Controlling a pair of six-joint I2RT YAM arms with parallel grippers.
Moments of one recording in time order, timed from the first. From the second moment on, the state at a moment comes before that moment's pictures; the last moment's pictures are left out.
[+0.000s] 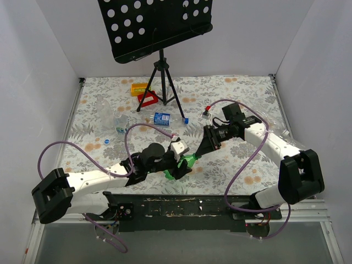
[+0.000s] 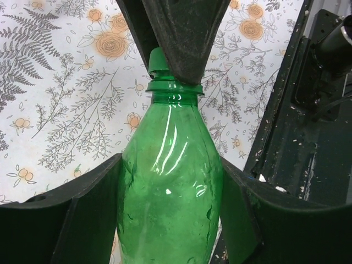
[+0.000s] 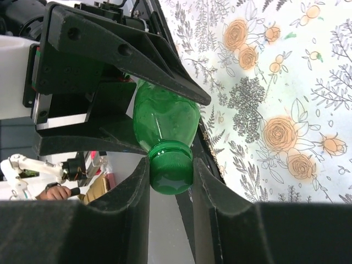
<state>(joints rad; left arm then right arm) -1.02 1.18 0.56 0.25 0.16 -0.07 0.42 1.44 0.99 -0.63 -1.10 0.07</state>
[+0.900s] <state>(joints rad) -0.67 1.08 0.49 0.35 0.89 -0.30 0.66 1.21 1.07 -0.77 -0.90 -1.07</state>
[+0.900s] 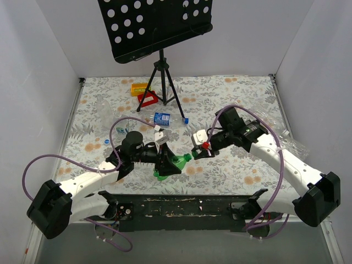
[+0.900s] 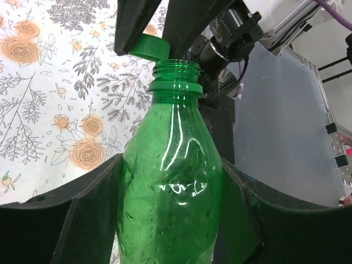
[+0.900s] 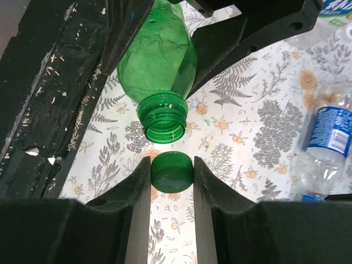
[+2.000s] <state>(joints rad) -0.68 0.58 0.28 0.40 0.27 -0.24 0.50 1.50 0.93 -0.36 -0.81 -0.38</state>
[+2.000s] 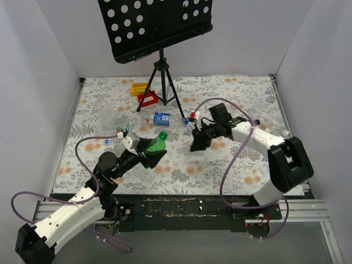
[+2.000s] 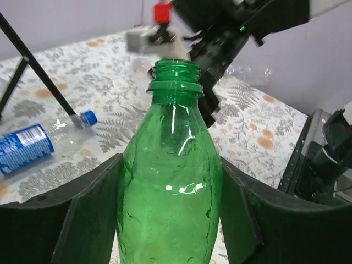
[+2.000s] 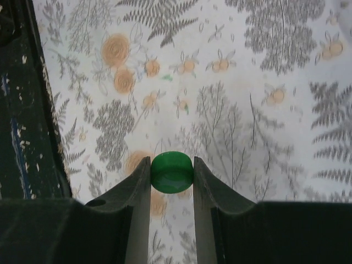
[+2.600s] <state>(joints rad) -0.68 0.30 0.44 0.10 0.12 -0.16 0.88 2.18 1.67 -0.39 -0.42 0.00</state>
